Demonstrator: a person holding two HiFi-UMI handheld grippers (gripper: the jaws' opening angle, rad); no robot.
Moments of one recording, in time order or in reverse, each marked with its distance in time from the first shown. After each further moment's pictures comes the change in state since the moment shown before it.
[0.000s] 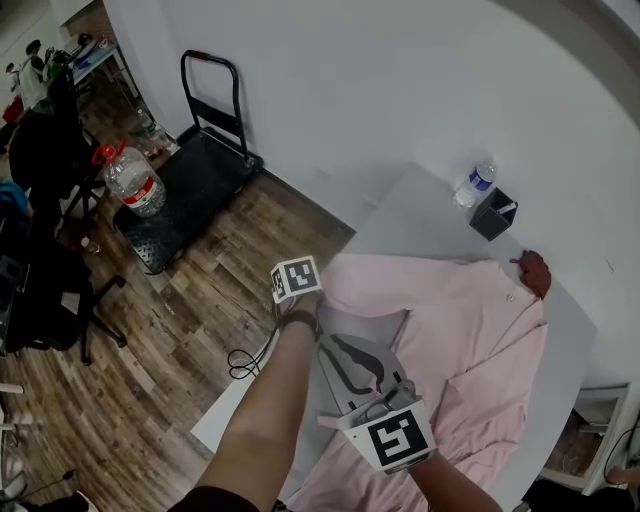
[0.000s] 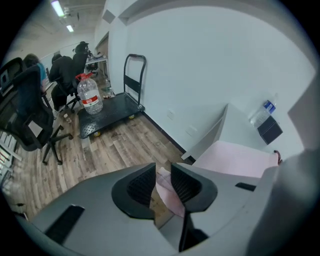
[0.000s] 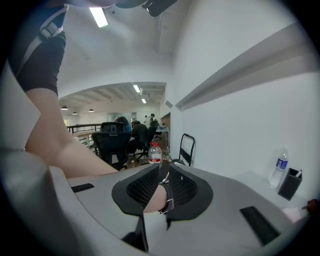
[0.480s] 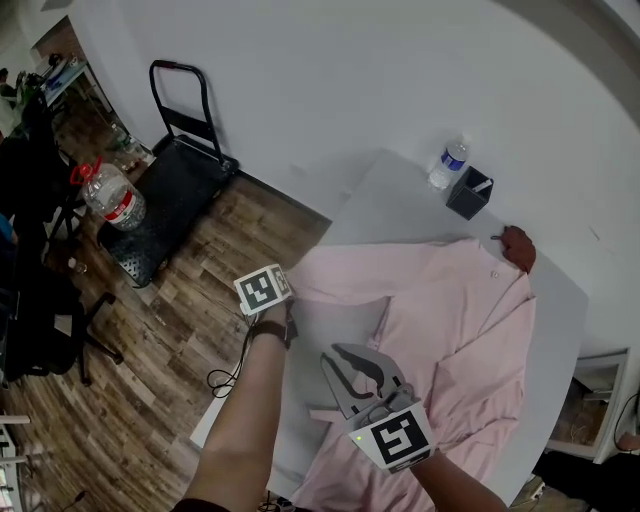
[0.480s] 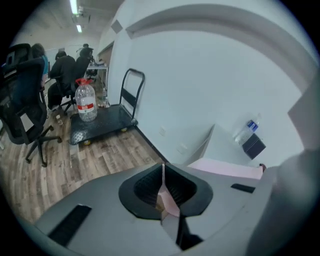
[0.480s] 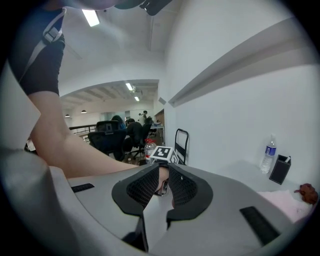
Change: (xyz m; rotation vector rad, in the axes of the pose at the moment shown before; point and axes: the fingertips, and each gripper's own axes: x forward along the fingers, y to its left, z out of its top) left arm -0.037 0.006 0.025 -0.038 -0.197 -0.143; right arm -0.030 -0.005 -0.029 0.059 0.046 -0.061
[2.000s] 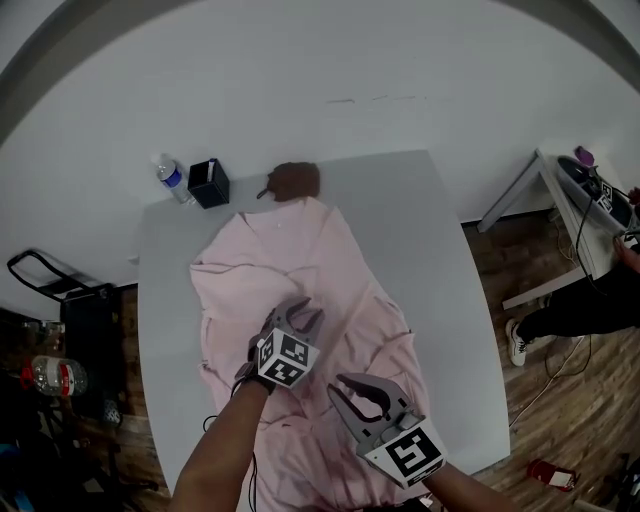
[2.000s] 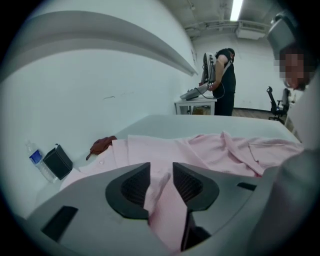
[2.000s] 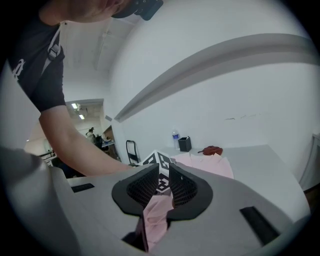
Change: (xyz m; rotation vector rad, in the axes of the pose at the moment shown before) left arm -0.148 -0.458 -0.337 1.541 -0.048 -0.954; right arm -0.350 -0.101 -0.116 0.370 -0.123 -0.561
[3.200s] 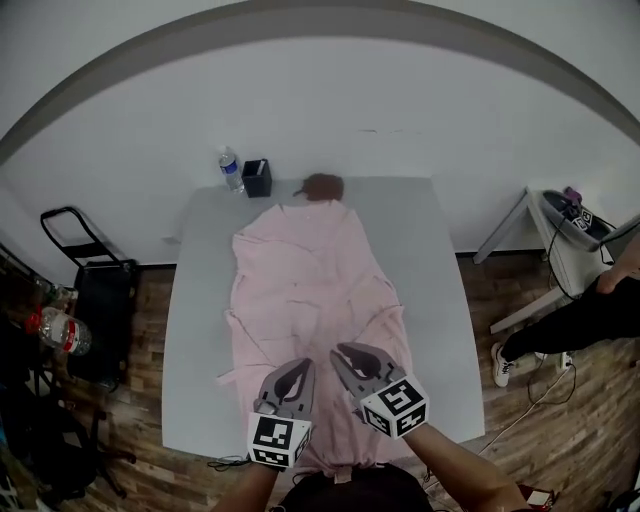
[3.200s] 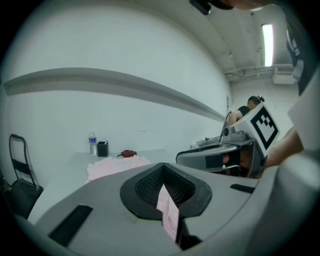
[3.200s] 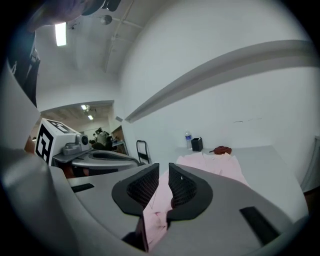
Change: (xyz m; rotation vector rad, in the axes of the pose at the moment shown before) left arm -0.288 -0.136 0.054 -0.473 -0.353 0.263; right arm -0.052 0.068 -0.009 -0.035 0.011 0.069
